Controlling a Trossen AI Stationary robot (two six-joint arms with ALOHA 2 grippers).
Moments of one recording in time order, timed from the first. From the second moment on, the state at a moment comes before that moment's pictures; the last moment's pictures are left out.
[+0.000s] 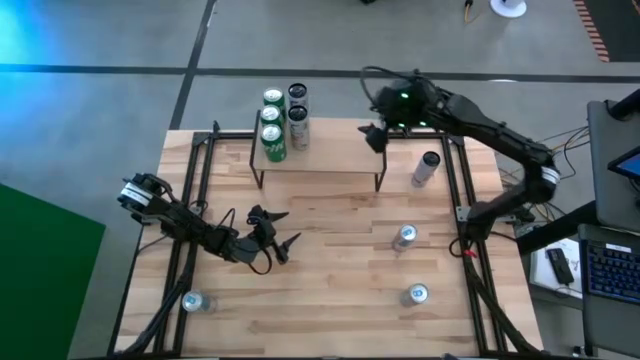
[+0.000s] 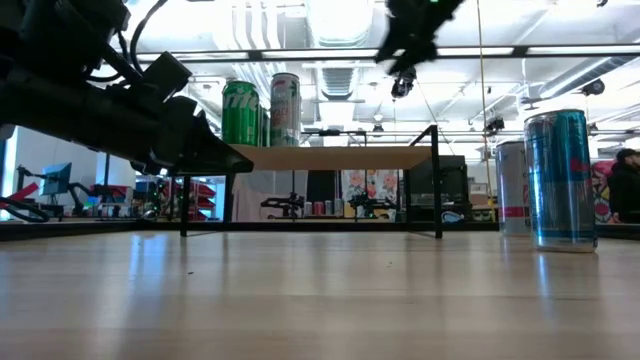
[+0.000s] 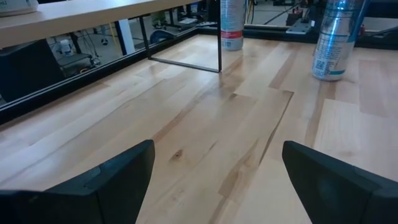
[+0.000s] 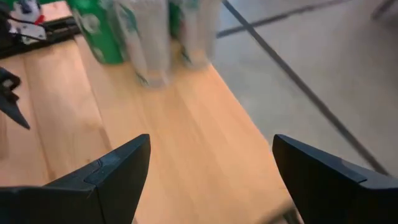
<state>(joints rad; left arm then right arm) -0.40 1.67 0.35 0.93 -0.92 -0.30 -0.55 1.44 1.57 -0.76 -0.02 -0.08</state>
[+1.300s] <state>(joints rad) -0.38 1.83 0.59 0.73 -0.85 -0.27 -0.71 1.19 0.96 -1.13 0.19 0.24</state>
